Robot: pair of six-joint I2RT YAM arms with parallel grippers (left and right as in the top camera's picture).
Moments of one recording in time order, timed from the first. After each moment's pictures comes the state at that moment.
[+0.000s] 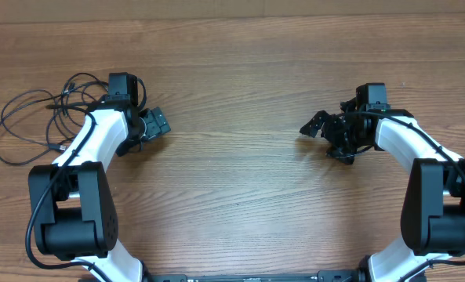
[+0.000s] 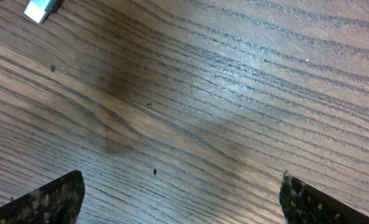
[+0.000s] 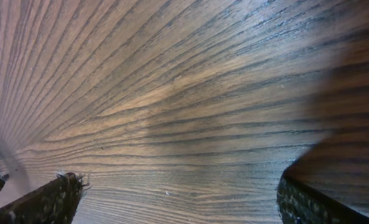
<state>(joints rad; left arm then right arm) 0.03 1.84 1.17 -0.65 -0.01 -0.47 -0.02 1.81 1.04 -0.57 -0.48 0.50</state>
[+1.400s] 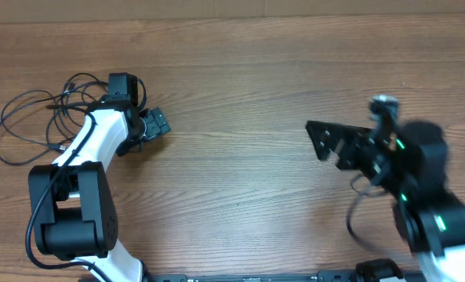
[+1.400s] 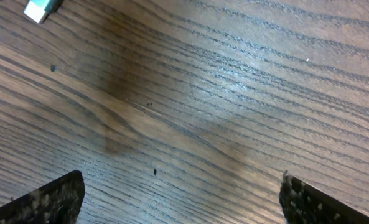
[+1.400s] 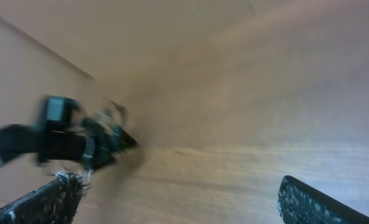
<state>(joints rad) 0.03 1.84 1.17 -0.65 -0.01 -0.47 0.16 0.81 0.92 -0.59 -0.38 0.49</state>
